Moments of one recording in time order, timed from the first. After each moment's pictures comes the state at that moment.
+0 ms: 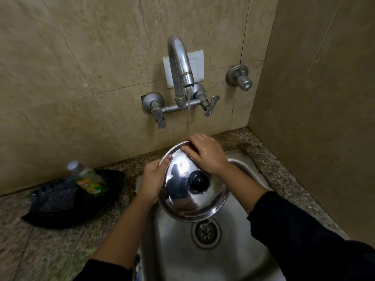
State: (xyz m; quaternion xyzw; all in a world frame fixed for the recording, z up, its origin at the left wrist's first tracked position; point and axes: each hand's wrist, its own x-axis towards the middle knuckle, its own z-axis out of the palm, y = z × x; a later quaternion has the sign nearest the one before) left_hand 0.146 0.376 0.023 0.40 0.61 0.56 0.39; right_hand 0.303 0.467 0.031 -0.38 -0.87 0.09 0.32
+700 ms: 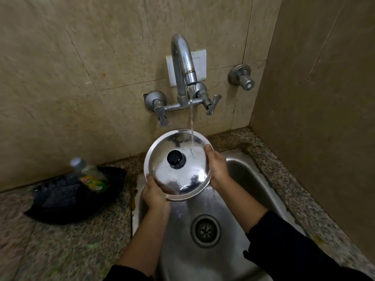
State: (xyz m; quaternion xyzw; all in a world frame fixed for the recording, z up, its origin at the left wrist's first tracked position) left_hand 0.167 0.361 -0.014 -0.03 0.61 0.69 0.40; right_hand 0.296 0.438 0.006 -0.50 -0.33 0.63 0.49
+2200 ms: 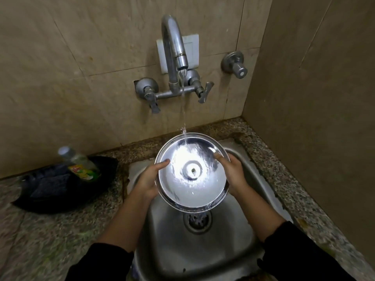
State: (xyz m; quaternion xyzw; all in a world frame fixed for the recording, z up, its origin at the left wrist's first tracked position) left_hand 0.145 0.367 -0.014 0.17 0.54 0.48 0.67; right_hand 0.366 0.411 -0.030 -0.52 -0.37 0.60 0.49
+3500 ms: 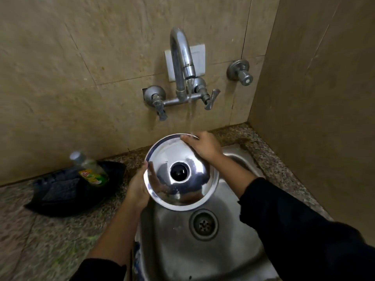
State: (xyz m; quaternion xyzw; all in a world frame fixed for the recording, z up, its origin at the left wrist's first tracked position) left_hand 0.109 0.348 -0.013 0.13 0.49 0.61 0.60; right_hand 0.289 0.471 0.034 -0.56 -0.72 0.31 0.26
